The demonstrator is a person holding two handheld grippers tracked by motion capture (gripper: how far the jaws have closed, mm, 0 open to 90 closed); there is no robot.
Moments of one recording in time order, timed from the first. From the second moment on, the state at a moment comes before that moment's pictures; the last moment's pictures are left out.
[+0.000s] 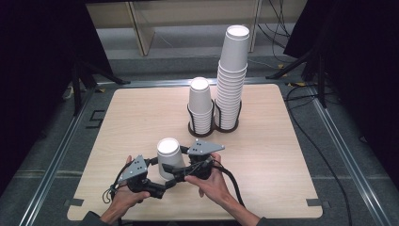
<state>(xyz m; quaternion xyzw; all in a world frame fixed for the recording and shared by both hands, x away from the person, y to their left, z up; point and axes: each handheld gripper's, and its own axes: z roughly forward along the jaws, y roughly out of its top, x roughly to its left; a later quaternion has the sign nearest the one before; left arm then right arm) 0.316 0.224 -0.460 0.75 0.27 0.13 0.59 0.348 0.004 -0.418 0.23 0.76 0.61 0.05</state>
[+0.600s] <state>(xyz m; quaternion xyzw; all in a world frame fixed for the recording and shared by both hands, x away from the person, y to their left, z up) 0.314 0.225 -0.458 0.75 0.27 0.14 0.58 0.344 0.008 -0.419 0.23 0.76 0.61 0.02</state>
